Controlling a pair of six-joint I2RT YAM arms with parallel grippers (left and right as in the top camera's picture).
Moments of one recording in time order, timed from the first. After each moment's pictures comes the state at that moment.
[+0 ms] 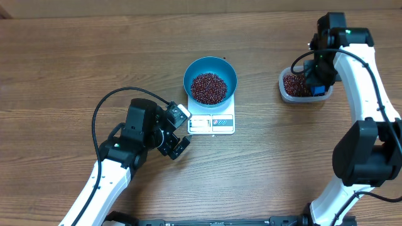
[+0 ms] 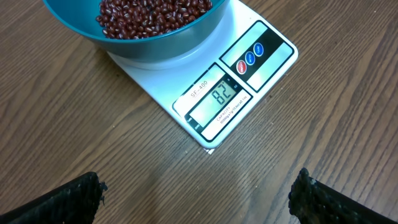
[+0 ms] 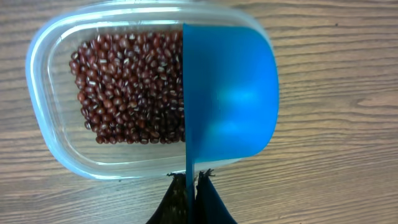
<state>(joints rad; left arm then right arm) -0.32 1.17 0.72 -0.46 0.28 0.42 -0.04 1.96 1.76 -1.24 0.20 -0.04</state>
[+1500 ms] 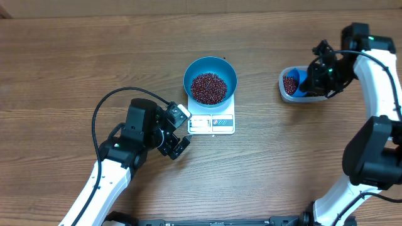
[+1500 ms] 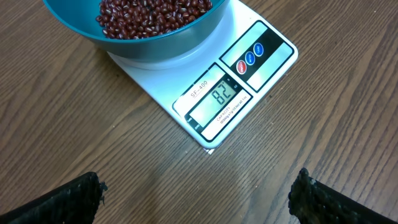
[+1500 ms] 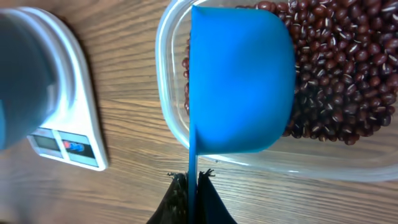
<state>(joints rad) -0.32 1.17 0.72 -0.46 0.28 0.42 -0.21 1.96 1.69 -1.25 -0.40 -0.14</state>
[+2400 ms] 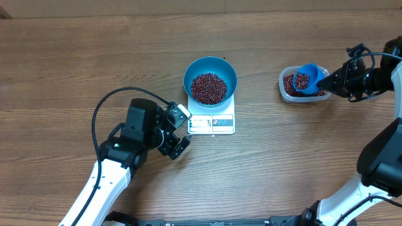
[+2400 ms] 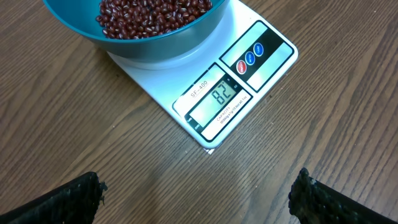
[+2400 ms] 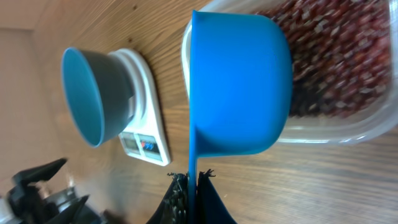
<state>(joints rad) -0.32 1.17 0.72 -0.46 0.28 0.42 -0.43 1.96 1.69 -1.35 -0.75 -0.22</state>
